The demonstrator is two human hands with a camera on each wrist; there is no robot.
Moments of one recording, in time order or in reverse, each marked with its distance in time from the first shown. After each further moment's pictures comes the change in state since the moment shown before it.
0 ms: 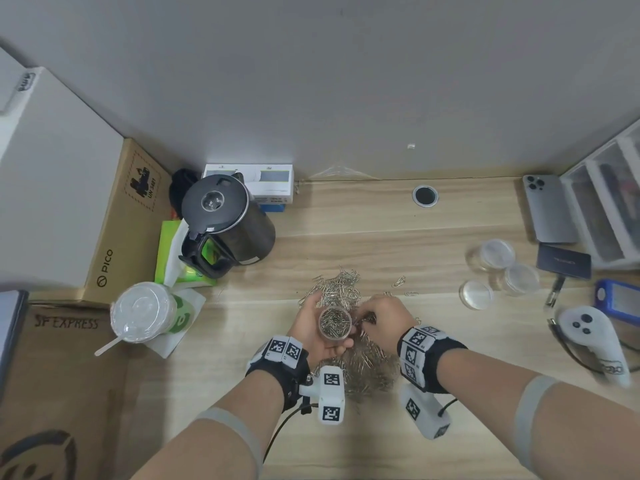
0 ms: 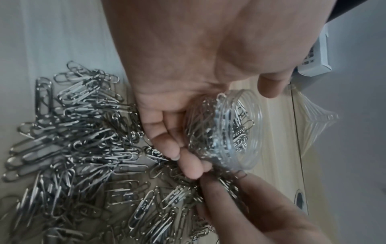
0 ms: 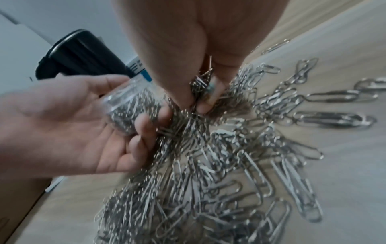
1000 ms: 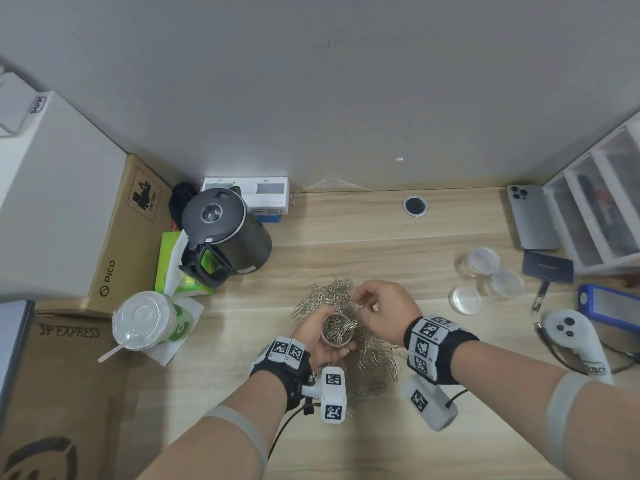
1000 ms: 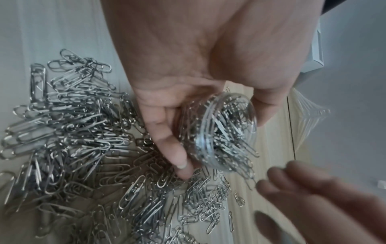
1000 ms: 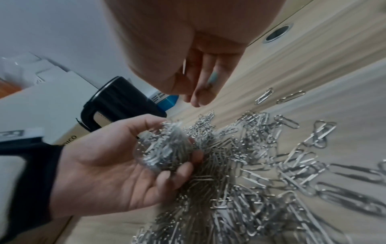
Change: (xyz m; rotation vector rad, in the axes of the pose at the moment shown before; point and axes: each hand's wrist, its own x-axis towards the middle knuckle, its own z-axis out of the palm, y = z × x) left_hand -0.008 0.002 0.017 0.039 0.029 0.024; right_hand -0.009 -0.010 -0.041 0.168 0.113 -0.077
